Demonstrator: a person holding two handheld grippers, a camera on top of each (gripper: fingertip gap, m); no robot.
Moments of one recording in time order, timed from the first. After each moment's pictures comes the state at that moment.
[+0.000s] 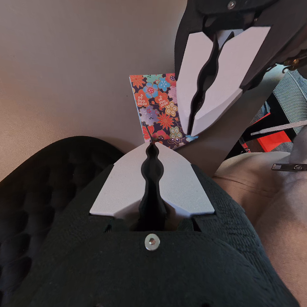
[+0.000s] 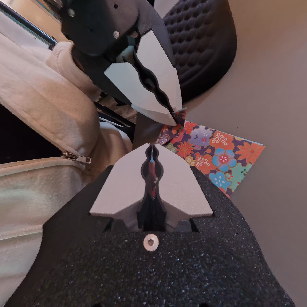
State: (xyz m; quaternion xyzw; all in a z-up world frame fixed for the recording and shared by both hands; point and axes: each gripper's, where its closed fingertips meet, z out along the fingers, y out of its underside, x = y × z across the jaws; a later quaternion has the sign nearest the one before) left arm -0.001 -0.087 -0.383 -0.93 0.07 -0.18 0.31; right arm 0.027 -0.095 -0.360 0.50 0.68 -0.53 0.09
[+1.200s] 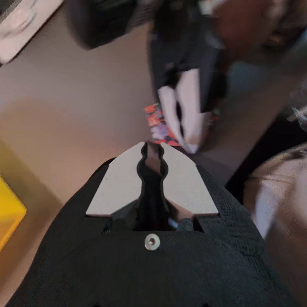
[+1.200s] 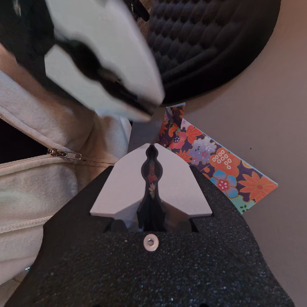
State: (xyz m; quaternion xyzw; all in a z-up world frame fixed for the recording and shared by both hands) left arm -0.001 -0.081 -0.343 -0.89 0.22 0.03 0.40; right arm 0.025 -0.108 -0.377 0.46 0.73 -0.47 0.17
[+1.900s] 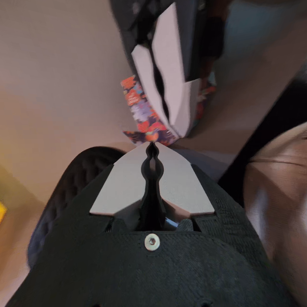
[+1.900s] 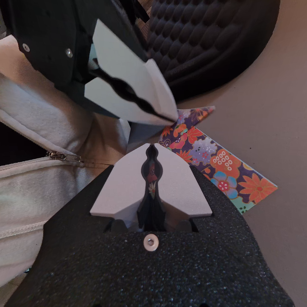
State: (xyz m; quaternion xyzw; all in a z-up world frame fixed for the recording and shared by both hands) left arm -0.003 -0.093 -0.379 -0.91 0.23 0.05 0.33; right arm 0.025 -0.108 -0.377 0.46 0.74 -0.47 0.16
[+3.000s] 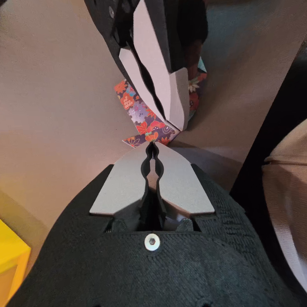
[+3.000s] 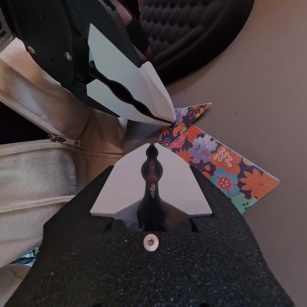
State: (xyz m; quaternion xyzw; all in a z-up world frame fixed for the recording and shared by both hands) left arm 0.013 -0.075 -0.380 -0.88 0.33 0.07 0.34; right arm 0.040 -0.088 -0.378 0.48 0.73 -0.47 0.16
